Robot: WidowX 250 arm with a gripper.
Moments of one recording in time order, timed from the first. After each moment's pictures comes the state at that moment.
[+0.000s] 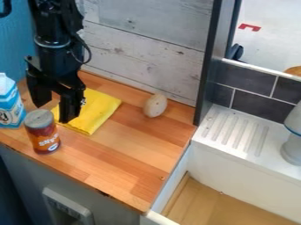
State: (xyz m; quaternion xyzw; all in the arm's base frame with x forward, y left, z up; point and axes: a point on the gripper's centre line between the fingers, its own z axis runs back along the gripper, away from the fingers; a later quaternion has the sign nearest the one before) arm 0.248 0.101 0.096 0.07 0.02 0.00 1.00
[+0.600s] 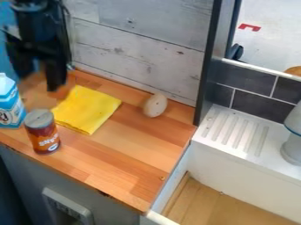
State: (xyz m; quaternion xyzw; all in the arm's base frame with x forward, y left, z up) arm 0.253 0.130 0.135 0.07 -0.03 0.08 0.99
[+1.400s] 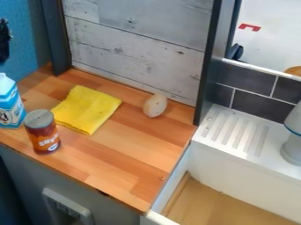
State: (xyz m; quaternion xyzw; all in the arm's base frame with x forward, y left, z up) arm 0.238 0.238 0.135 0.02 -0.04 0.29 0.95
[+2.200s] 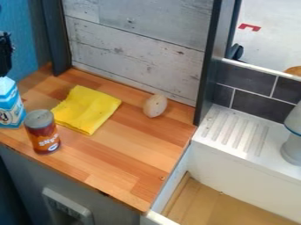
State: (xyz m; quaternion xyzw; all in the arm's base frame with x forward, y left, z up) arm 0.242 0.244 0.113 0.01 -0.02 0.31 0.95
